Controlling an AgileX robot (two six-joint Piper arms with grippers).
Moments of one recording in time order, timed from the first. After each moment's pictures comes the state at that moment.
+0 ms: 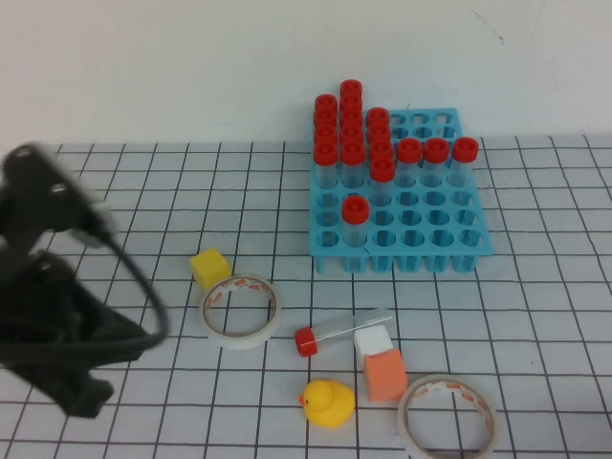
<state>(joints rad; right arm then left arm) 0.08 -0.01 0.03 0.99 0.36 -0.29 -0.16 1.06 -1.01 -0.52 1.11 0.75</state>
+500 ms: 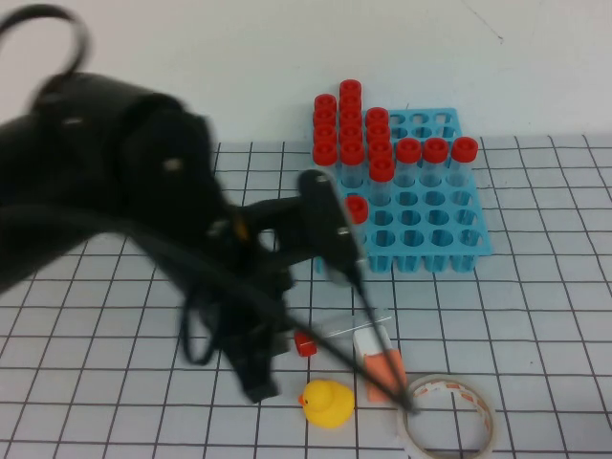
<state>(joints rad) 0.08 -0.01 0.03 0.99 0.37 -0.30 -0.65 1.51 -1.35 -0.13 1.17 0.67</state>
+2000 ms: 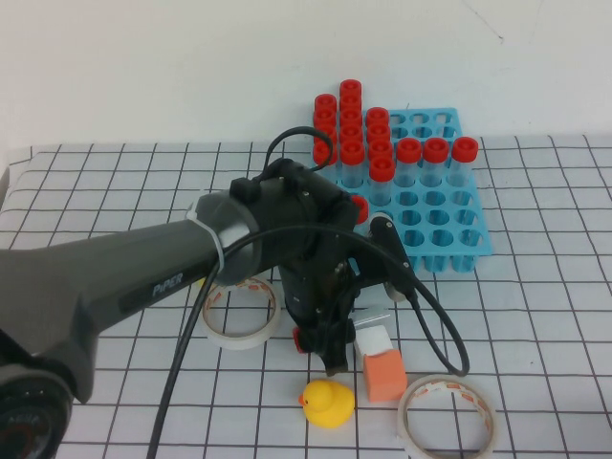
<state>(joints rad) 0.08 -0.01 0.03 0.99 0.38 -0.35 -0.69 2.02 -1.55 0.07 0.92 0.54</state>
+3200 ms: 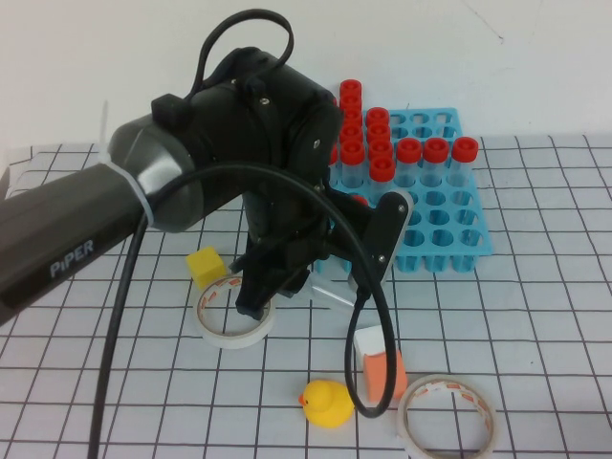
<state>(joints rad) 0.08 -0.01 0.03 0.99 0.41 -0.35 -0.69 1.86 -1.69 0.16 1.20 1.20</state>
